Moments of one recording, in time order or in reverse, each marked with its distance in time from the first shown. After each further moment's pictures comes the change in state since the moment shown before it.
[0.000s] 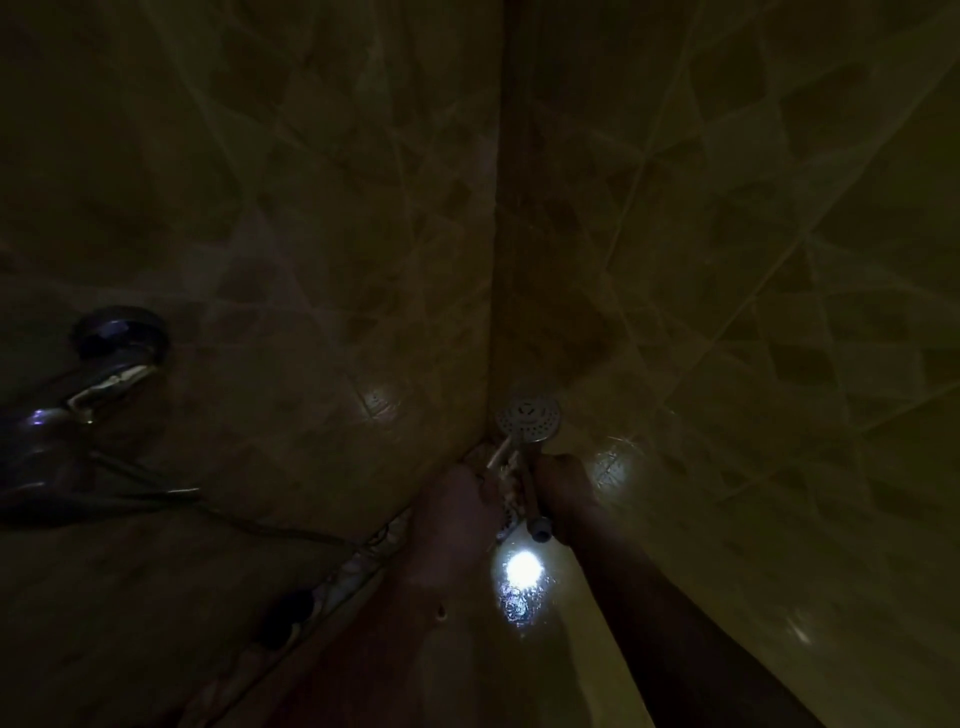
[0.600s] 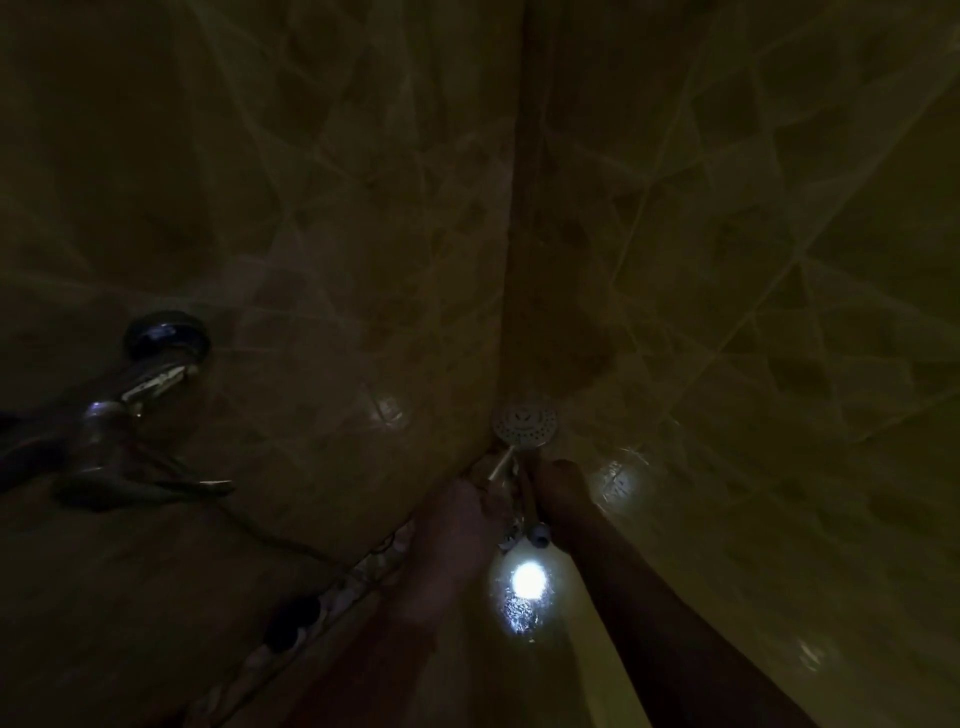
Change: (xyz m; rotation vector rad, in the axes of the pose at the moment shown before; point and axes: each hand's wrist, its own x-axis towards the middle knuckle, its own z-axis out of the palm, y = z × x) left_hand -0.014 -0.011 -0.004 -0.009 0.012 -0.001; right_hand -0.017 0.001 0.008 -0.004 0.019 -0.092
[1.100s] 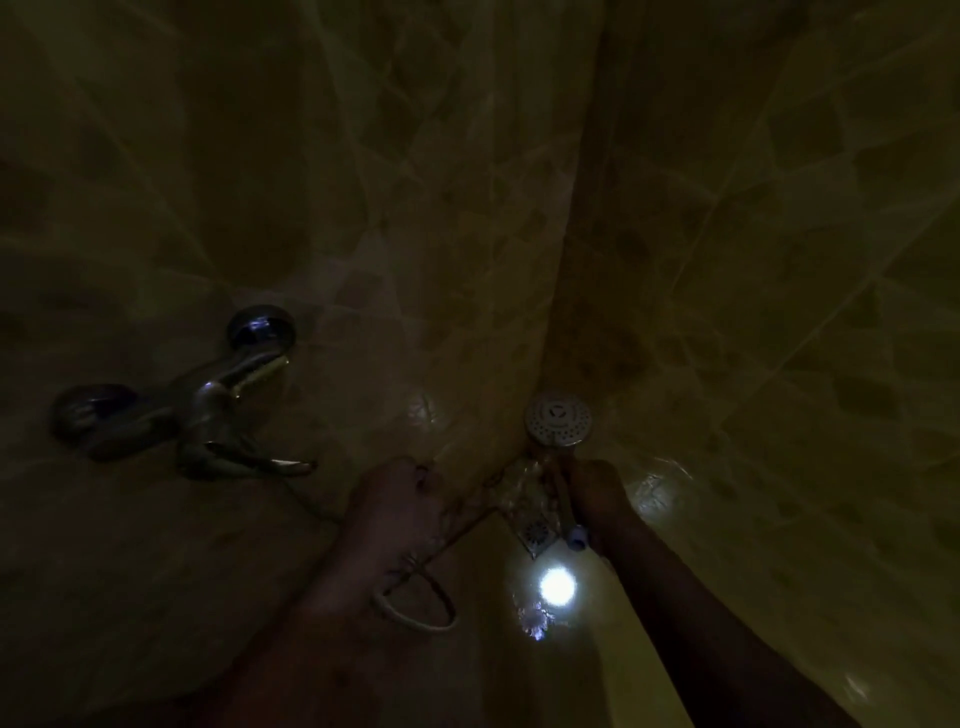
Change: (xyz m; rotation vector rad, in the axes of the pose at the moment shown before) left_hand 0.004 -0.080 -0.075 -0.027 0.070 -0.171; right_hand -0.020 -0.014 0.022 0.068 0.028 0.000
